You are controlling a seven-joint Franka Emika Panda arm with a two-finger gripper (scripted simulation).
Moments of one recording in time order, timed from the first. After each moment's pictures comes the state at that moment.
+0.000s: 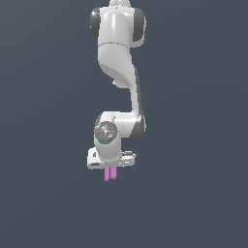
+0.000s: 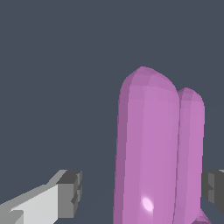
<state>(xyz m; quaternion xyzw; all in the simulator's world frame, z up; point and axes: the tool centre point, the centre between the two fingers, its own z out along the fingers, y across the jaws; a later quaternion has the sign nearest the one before) 0.092 -0.053 0.018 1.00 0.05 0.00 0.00</state>
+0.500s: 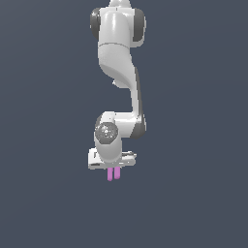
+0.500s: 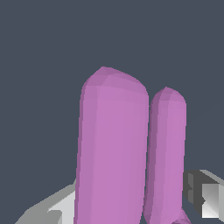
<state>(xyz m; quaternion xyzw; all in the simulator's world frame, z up) 0.092 -0.052 0.017 1.00 0.05 0.00 0.00</state>
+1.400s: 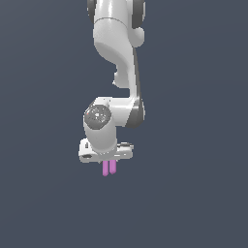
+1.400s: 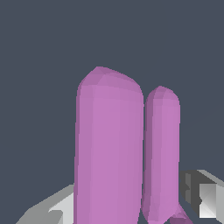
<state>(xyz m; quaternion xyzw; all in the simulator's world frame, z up) 0.089 -0.067 0.085 1.00 0.05 0.00 0.00</state>
